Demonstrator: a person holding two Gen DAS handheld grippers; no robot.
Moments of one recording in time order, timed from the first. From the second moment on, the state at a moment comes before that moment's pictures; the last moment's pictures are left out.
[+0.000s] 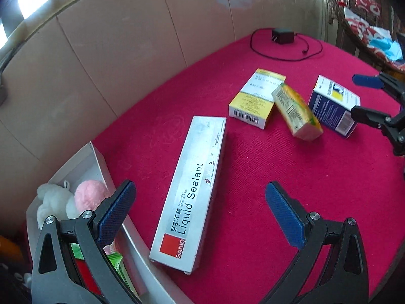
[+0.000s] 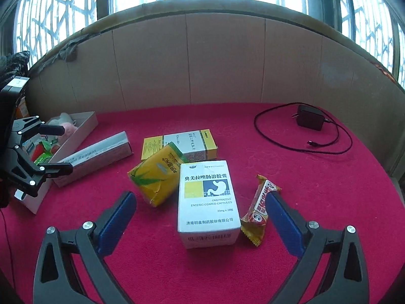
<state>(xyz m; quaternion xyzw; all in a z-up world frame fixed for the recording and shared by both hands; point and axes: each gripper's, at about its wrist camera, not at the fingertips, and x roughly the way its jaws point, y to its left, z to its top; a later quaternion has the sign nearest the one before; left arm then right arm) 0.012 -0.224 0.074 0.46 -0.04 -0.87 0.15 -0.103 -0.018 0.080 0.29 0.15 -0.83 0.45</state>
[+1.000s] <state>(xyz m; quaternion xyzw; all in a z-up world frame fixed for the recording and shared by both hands) 0.023 -0.208 0.088 0.45 0.06 -0.88 0.14 -0.103 0.009 0.063 0.34 0.09 -0.84 0.42</state>
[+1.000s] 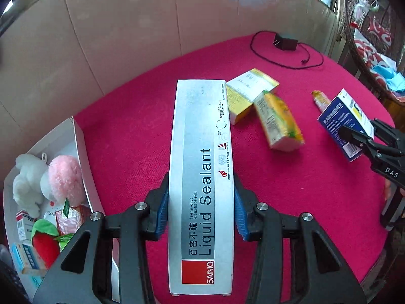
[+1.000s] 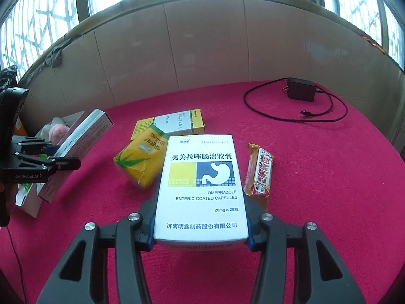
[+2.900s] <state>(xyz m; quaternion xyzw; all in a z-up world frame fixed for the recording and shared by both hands) 0.162 -0.167 0.156 0.21 0.15 -0.95 0.19 0.011 -0.001 0.142 0.26 0.07 -0.83 0.48</state>
